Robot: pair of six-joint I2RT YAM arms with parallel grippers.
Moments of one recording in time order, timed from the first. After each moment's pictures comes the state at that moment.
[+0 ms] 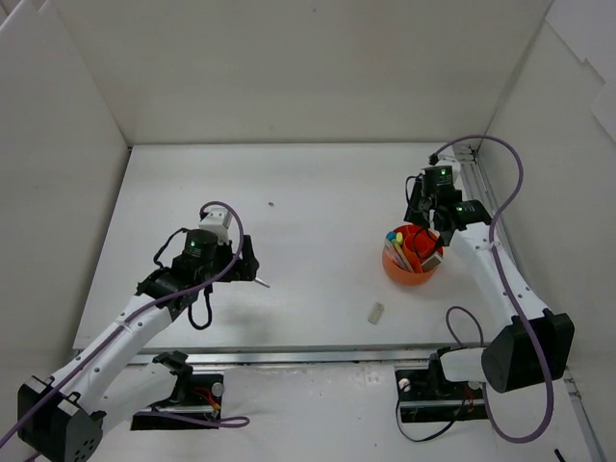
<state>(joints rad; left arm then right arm) -0.48 0.93 0.73 -0.45 -0.06 -0.40 0.23 1.31 1.16 -0.63 0.21 0.35</state>
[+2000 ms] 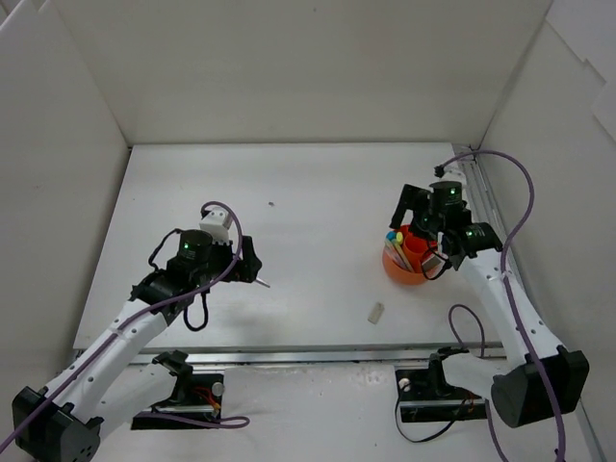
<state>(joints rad) -0.48 0.89 0.75 -0.43 0.02 -0.34 0.16 1.17 1.03 -0.57 0.12 0.43</state>
